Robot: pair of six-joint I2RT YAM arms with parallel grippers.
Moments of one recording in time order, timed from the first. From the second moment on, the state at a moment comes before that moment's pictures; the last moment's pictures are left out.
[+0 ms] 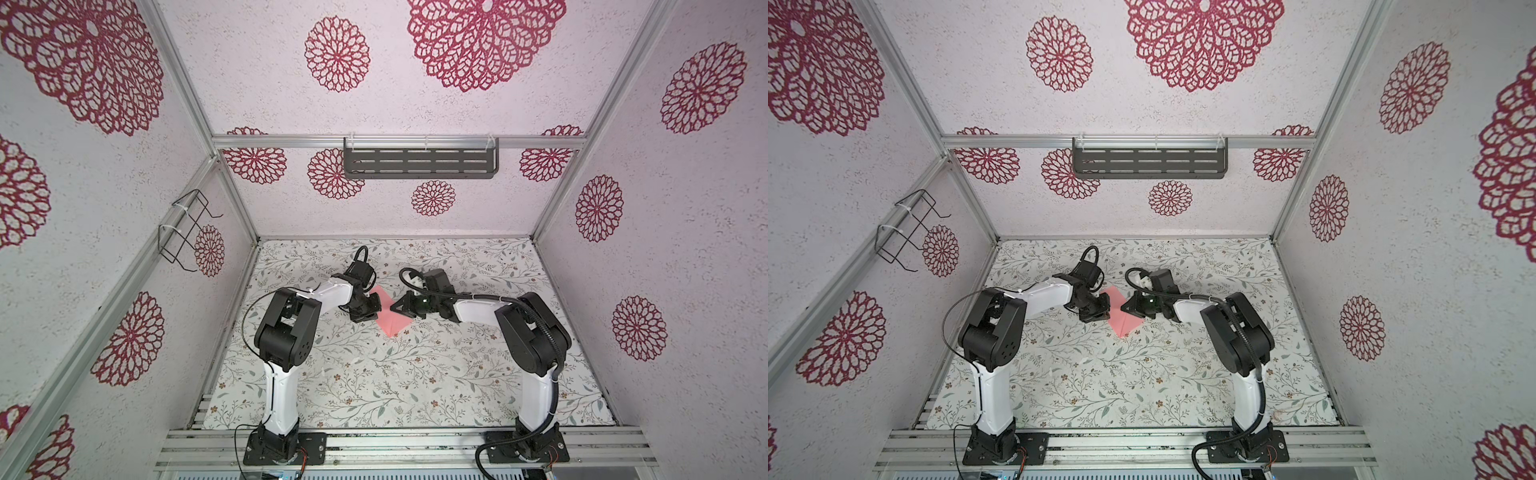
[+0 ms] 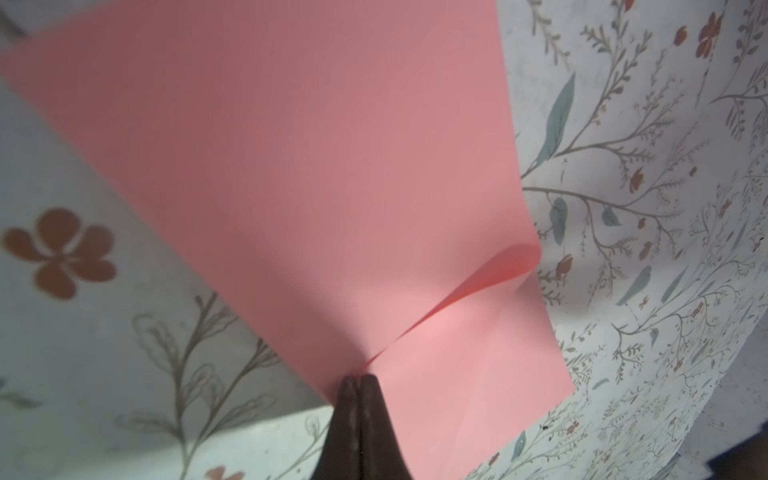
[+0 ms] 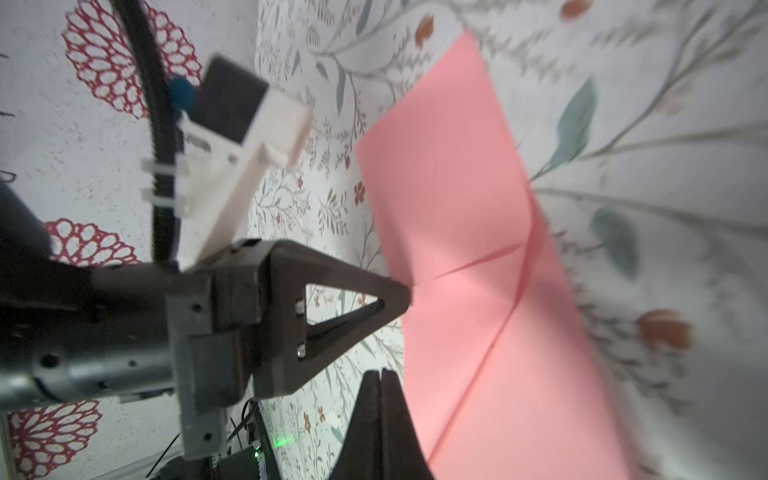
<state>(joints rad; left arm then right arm) -0.42 2.06 1.37 -0.59 0.26 -0.64 0.58 1.98 1.13 0.13 -0.64 0.79</state>
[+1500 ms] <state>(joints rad) -0.42 2.06 1.37 -0.59 0.26 -0.63 0.65 1.98 1.06 0.00 -0.62 0.67</state>
